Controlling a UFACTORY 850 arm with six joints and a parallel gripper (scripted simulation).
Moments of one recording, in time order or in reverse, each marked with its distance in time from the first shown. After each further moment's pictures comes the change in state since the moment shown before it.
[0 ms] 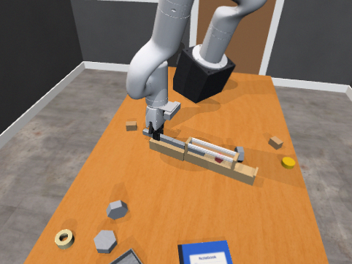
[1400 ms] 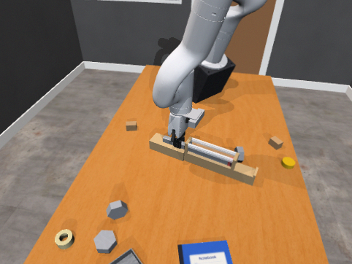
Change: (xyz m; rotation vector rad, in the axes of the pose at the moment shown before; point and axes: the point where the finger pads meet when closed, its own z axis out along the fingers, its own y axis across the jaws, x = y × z) arm 0.098 0.001 0.000 -0.001 -0.001 0.000
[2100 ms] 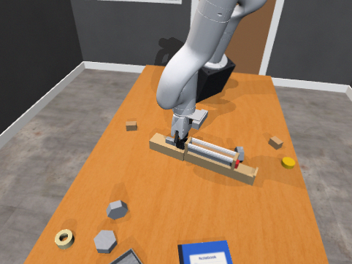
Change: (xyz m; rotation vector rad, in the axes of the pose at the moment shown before) arm 0.013 0.000 0.000 0.000 0.000 0.000
